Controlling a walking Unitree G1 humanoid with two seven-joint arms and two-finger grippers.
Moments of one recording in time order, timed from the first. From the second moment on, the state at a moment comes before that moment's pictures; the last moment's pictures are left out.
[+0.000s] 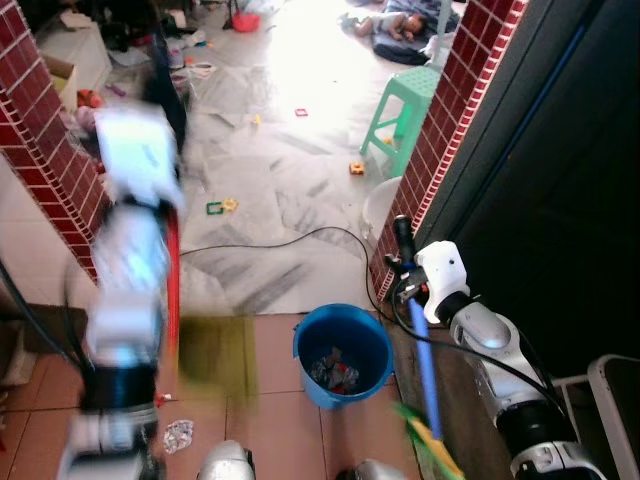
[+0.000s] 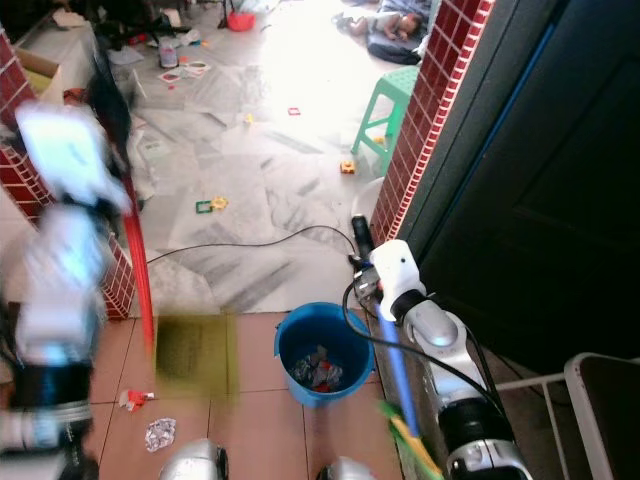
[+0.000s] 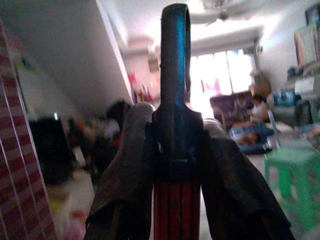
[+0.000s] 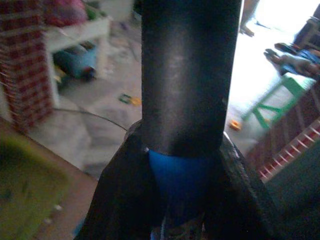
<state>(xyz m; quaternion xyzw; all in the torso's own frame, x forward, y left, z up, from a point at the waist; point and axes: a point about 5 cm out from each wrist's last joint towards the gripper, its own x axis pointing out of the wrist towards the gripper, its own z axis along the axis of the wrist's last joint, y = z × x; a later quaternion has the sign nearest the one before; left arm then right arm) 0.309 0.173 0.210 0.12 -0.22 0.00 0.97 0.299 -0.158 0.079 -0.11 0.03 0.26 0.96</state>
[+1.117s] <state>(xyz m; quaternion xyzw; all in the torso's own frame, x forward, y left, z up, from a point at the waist) 0.281 0.142 0.104 0.06 -0.04 0.01 1.00 0.296 -0.111 0.122 0.00 -0.03 0.39 0.92</state>
